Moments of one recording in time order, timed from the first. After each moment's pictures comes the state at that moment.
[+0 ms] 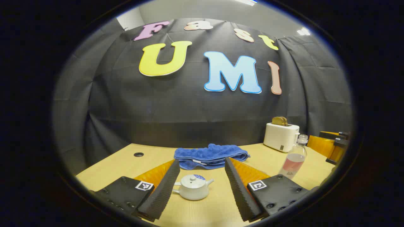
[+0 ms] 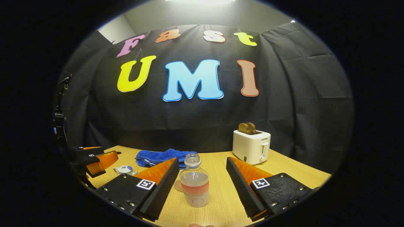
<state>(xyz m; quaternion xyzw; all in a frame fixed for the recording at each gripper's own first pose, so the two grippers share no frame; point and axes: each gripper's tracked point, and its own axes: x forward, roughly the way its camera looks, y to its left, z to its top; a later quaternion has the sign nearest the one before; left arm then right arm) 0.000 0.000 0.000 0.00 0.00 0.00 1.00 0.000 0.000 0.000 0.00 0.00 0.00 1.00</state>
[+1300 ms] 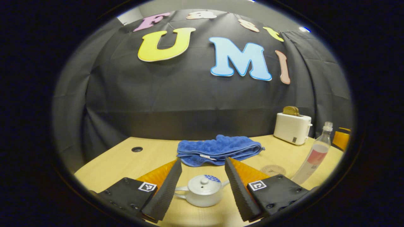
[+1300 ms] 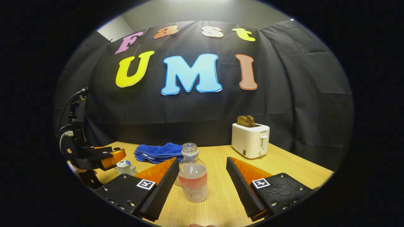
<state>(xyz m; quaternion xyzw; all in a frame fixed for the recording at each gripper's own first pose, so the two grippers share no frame) 0.067 0.034 -0.045 0.01 0.05 0.01 1.00 -0.003 -0.009 -0.022 0.00 0.02 -0.01 1.00</state>
